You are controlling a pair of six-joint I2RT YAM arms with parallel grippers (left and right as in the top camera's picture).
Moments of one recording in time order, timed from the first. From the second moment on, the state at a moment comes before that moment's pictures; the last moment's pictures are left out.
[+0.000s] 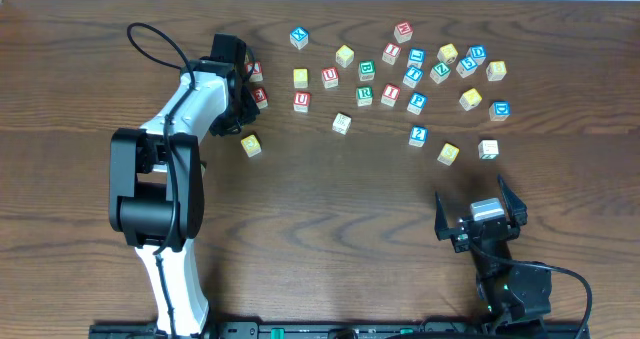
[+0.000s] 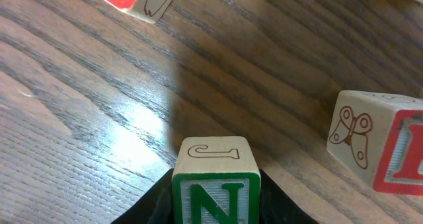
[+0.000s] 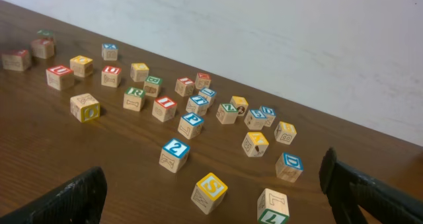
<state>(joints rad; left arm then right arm) -0.12 2.12 1.51 -0.77 -0.08 -0.62 0.17 0.01 0.01 -0.07 -0.03 -0.27</state>
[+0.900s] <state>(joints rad) -0.12 1.93 1.51 -0.81 -0.08 -0.54 0.17 0.01 0.01 -0.07 -0.03 -0.27</state>
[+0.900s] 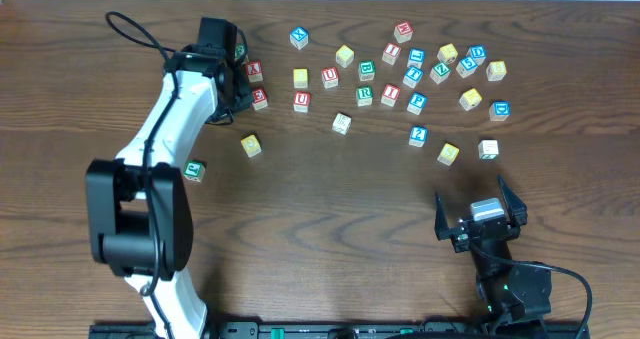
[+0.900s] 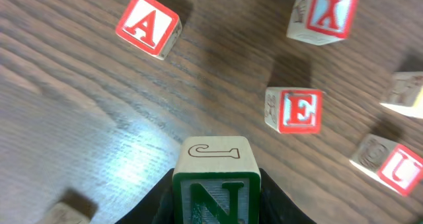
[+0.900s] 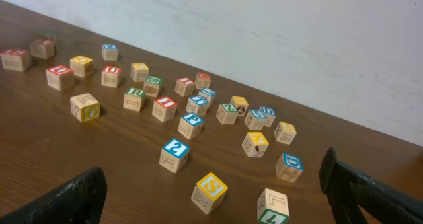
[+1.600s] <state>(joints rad) -0.20 1.64 1.51 -1.11 0.00 -0.29 0.17 0.01 0.01 -0.07 -0.03 -0.27</state>
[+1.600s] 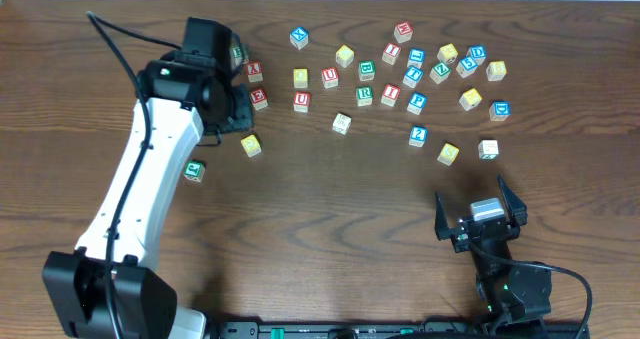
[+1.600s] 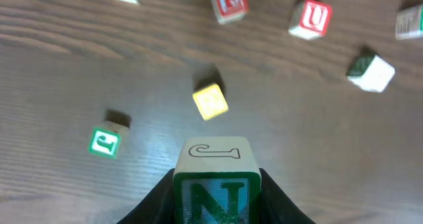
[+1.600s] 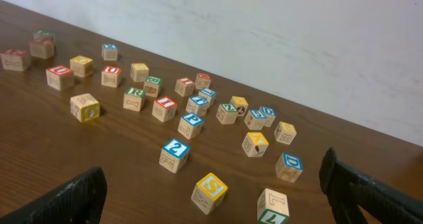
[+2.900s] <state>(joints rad) -0.33 1.64 1.05 -0.73 0.08 -0.31 0.17 0.01 0.01 -0.07 -0.03 -0.27</state>
